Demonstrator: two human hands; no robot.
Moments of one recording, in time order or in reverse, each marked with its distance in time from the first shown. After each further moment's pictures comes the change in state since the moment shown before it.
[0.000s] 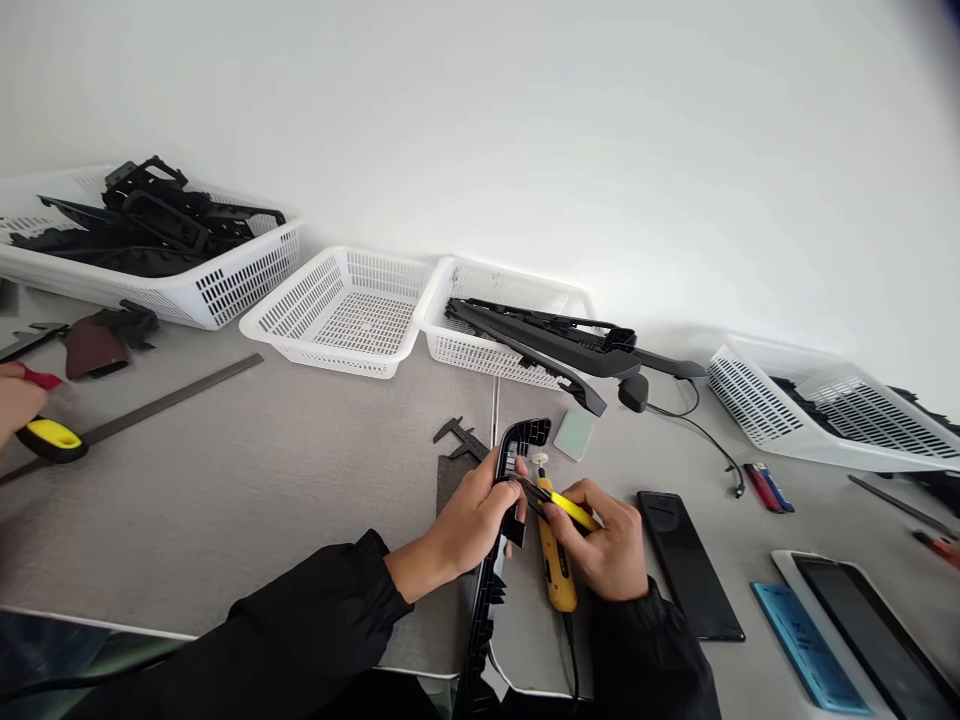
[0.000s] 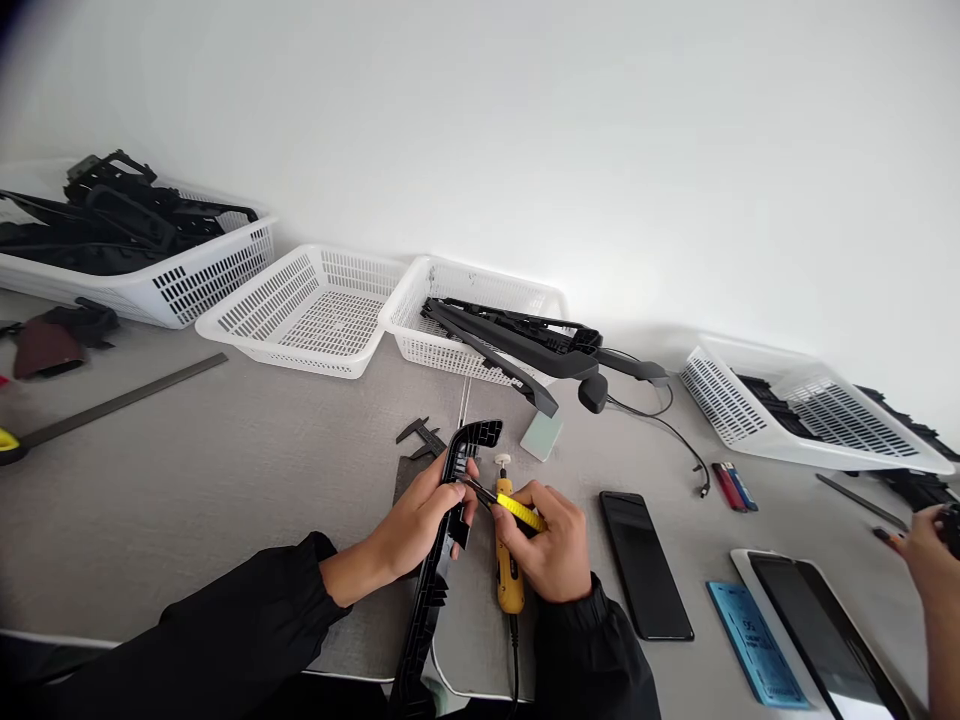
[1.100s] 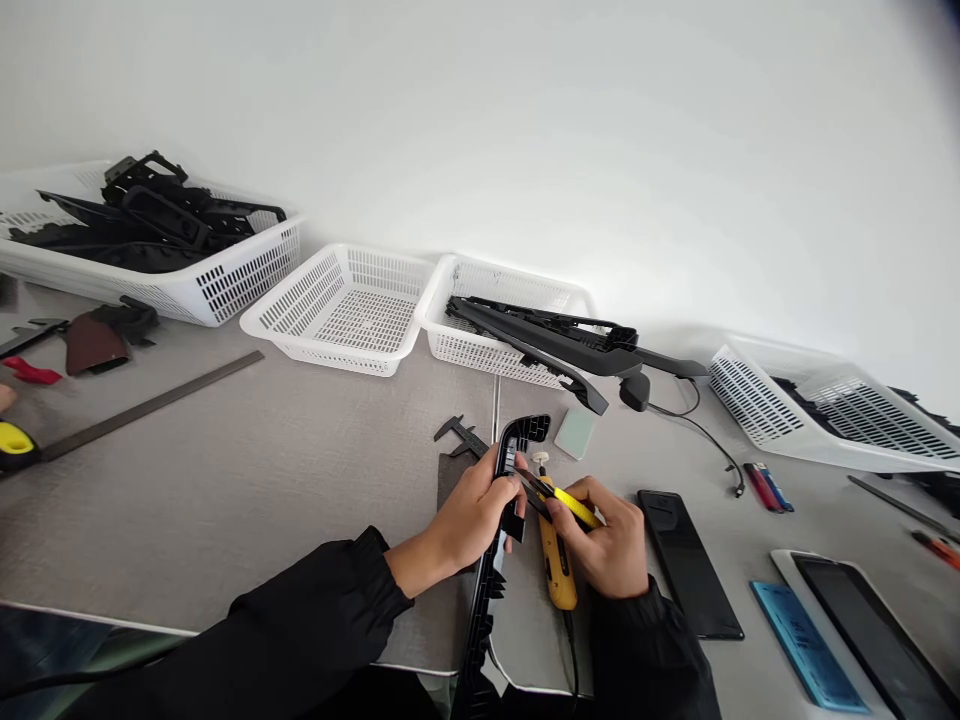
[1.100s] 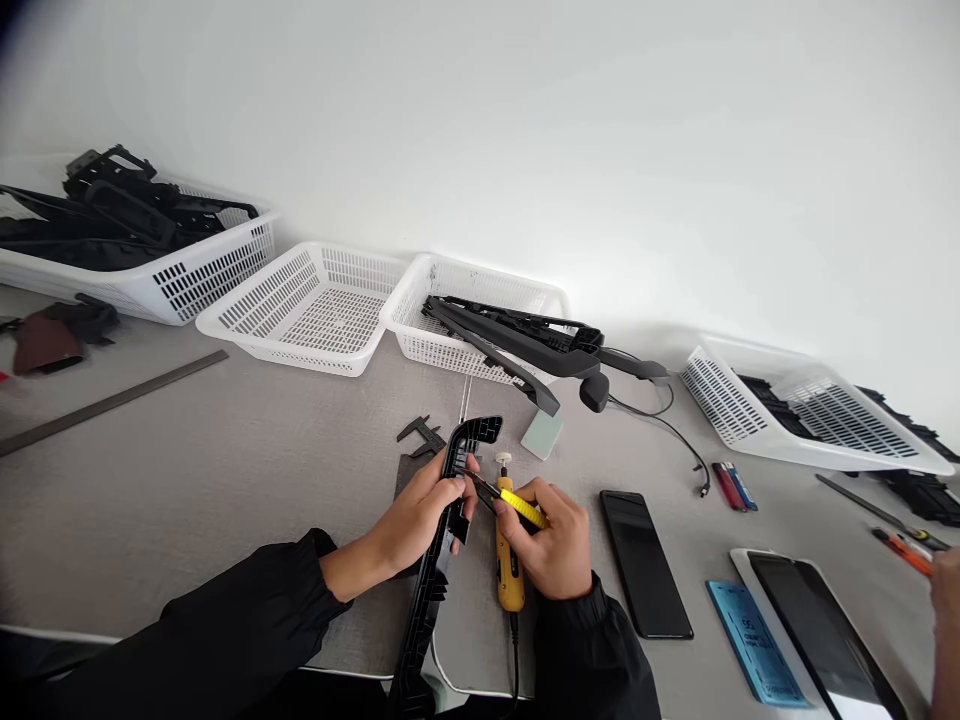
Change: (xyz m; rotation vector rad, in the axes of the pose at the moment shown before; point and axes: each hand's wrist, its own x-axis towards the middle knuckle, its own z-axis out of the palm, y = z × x) left_hand 0.001 0.000 -0.001 -0.015 -0.002 -0.008; right_hand 0.002 -0.002 -0.001 -0.024 0.006 0.007
